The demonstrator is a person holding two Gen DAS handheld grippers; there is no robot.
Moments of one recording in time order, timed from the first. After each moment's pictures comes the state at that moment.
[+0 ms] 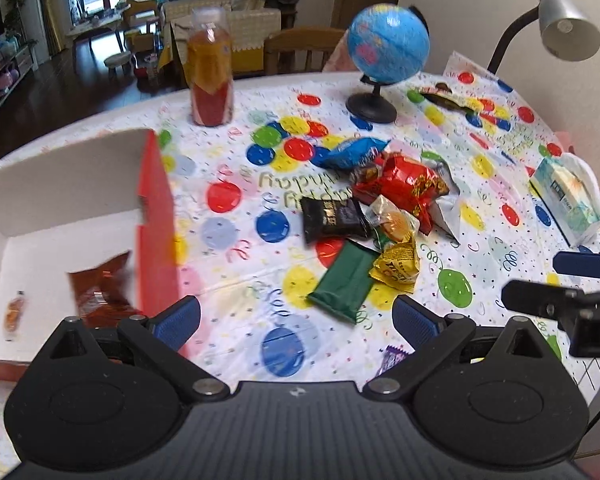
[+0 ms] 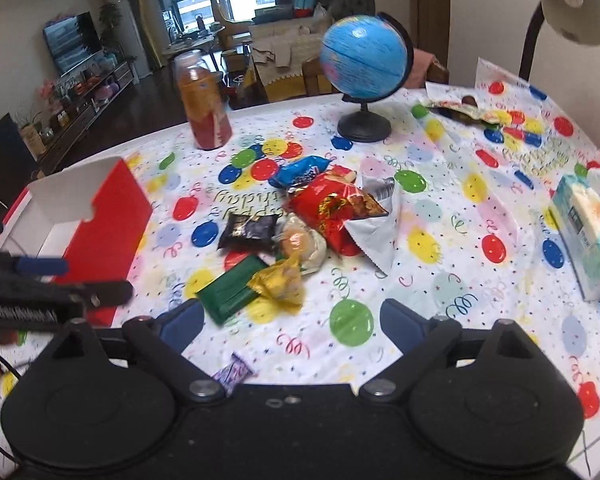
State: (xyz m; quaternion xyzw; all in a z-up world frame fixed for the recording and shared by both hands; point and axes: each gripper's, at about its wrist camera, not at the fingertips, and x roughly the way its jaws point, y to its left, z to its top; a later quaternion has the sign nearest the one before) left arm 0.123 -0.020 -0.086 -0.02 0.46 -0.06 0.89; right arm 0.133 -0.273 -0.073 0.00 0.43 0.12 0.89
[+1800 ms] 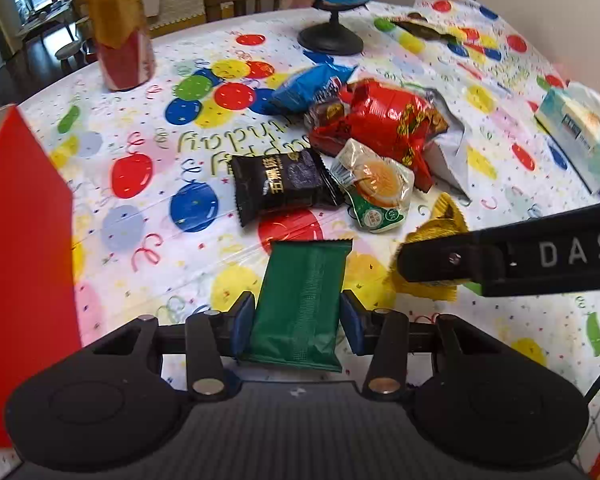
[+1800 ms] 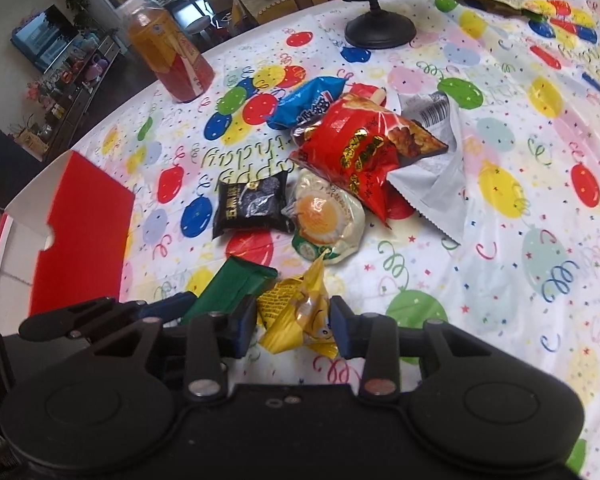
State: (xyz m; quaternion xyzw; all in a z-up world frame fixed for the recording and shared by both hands) left arm 0.180 -0.065 -0.161 0.02 0.50 -0.11 0.86; right arm 0.217 -0.259 -0.135 0.08 0.54 0.13 0.82
